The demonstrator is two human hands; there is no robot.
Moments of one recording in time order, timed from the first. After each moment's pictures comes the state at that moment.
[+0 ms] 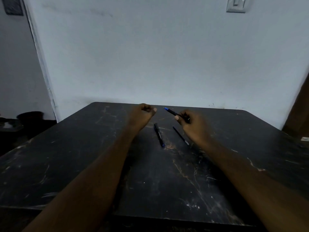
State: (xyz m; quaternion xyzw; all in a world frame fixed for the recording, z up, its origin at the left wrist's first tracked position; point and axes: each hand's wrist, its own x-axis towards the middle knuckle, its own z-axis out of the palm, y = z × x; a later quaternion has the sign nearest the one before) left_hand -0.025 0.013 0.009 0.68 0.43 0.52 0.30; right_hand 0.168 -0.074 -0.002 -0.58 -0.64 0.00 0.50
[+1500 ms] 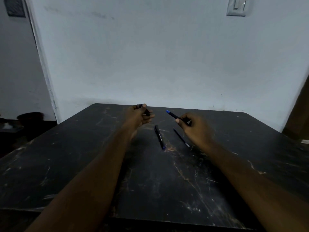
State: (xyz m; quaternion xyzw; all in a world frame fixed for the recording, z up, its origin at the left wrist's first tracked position) left_hand -0.036 0.009 0.019 0.49 0.31 0.56 0.59; right_hand 0.168 -0.081 0.000 -0.58 -0.64 -0.01 0.51
